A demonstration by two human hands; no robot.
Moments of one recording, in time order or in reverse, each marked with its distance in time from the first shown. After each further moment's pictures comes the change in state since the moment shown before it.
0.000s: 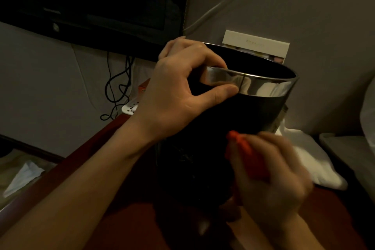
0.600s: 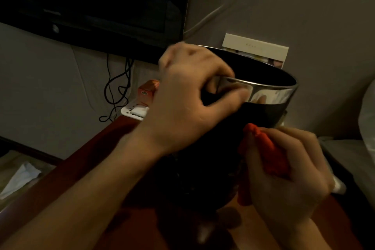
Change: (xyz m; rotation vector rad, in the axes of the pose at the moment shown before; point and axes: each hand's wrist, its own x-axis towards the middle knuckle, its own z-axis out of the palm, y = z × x) left_hand -0.001 0.010 0.006 0.075 0.017 -0.012; right_hand 0.020 -0.004 -0.008 0.028 0.079 0.081
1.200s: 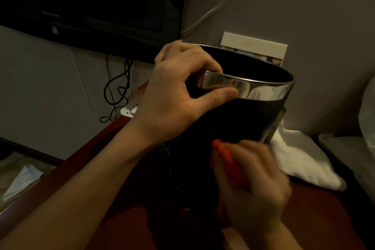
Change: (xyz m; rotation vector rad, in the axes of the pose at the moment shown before) left_hand 0.002 -0.010 -0.004 -0.041 -0.017 0.020; right_hand -0.033 -0.008 0.016 0.002 -0.148 -0.059
